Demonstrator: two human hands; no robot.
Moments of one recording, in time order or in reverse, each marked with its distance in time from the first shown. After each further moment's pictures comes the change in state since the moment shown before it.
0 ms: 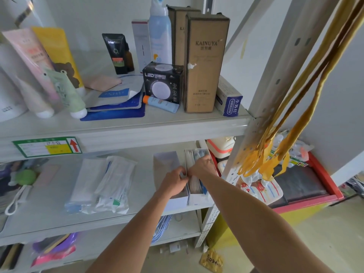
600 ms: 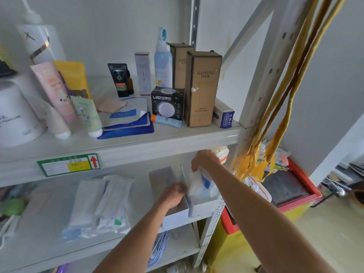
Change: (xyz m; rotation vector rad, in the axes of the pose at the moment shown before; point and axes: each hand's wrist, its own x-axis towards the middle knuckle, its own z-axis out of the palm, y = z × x) left_hand -0.008 -0.007 -0.014 -0.042 -0.139 0.007; right_hand -0.033 -0.039 -0.079 -0.183 0.092 -0.090
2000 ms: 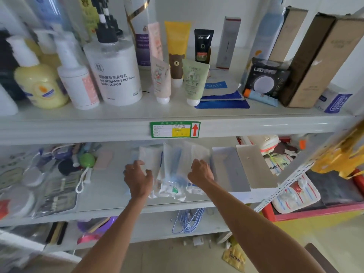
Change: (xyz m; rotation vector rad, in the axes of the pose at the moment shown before) left_hand -0.103 -0.200 -0.175 0.116 0.928 -0.270; right_hand -0.075 -0.132 0.201 0.092 -0.011 -0.390
